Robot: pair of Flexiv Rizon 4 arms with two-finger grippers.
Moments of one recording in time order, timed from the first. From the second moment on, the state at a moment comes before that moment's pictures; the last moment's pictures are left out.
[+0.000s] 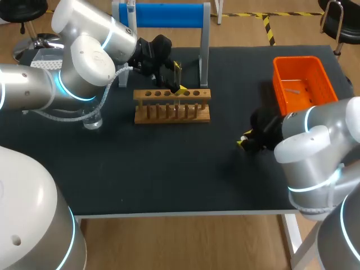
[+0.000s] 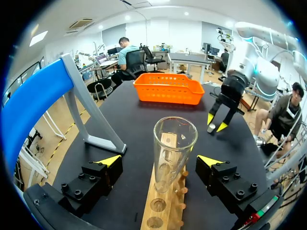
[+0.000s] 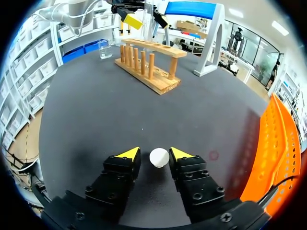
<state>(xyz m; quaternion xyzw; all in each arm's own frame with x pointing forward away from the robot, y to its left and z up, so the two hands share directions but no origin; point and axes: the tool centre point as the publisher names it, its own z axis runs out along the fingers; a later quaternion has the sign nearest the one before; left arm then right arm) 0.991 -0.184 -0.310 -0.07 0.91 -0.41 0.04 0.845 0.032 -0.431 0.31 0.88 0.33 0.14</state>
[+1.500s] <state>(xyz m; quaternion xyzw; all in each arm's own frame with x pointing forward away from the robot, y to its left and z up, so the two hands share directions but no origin) 0.991 -0.184 -0.310 -0.07 0.91 -0.41 0.04 0.847 0.037 -0.422 0.31 0.88 0.33 0.15</state>
